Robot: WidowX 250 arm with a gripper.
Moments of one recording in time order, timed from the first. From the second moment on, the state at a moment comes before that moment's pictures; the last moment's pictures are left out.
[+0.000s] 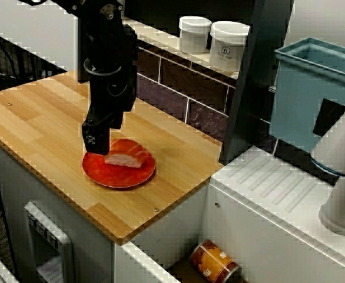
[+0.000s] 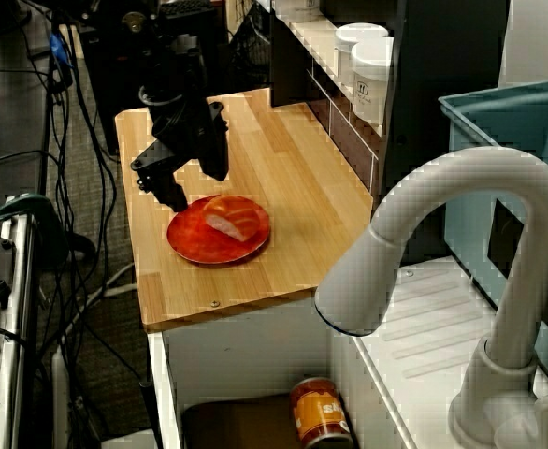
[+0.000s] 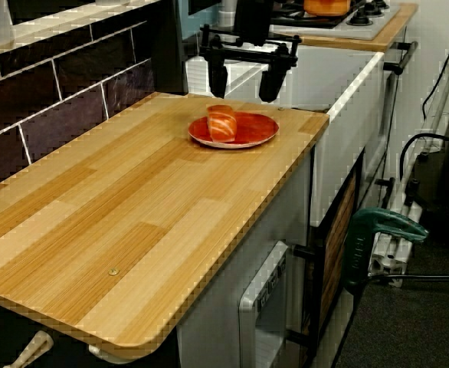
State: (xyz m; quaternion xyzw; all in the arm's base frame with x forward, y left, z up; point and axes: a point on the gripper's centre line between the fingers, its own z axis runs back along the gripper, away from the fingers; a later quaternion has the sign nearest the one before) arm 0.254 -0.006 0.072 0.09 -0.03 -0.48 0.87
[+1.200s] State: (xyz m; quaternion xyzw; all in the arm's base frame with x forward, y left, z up) arm 0.268 -0.004 0.063 0.08 -0.02 -0.47 0.88
